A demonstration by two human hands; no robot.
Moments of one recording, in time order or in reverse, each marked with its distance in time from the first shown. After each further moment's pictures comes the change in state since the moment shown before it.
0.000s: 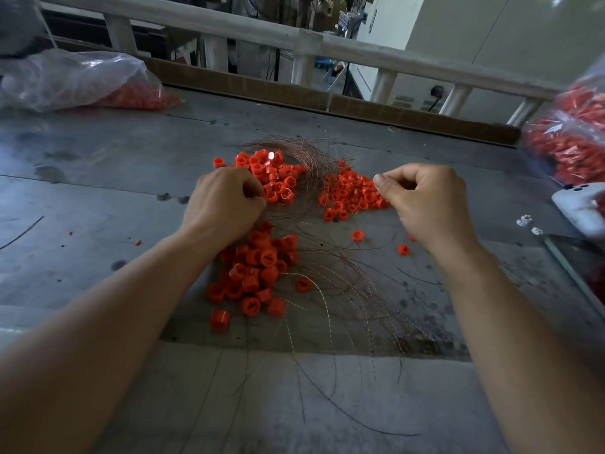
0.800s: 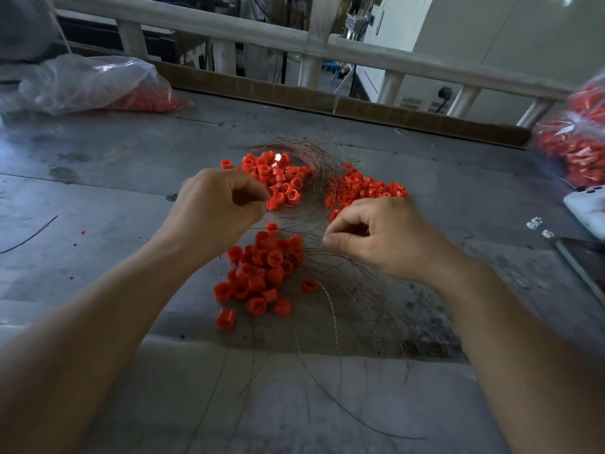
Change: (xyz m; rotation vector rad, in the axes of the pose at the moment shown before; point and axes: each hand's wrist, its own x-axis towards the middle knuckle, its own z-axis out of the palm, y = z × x) left_hand -0.028 0.004 -0.032 -0.317 -0.092 0.037; right_hand -0.024 -0.023 0.010 -0.066 -0.574 -0.253
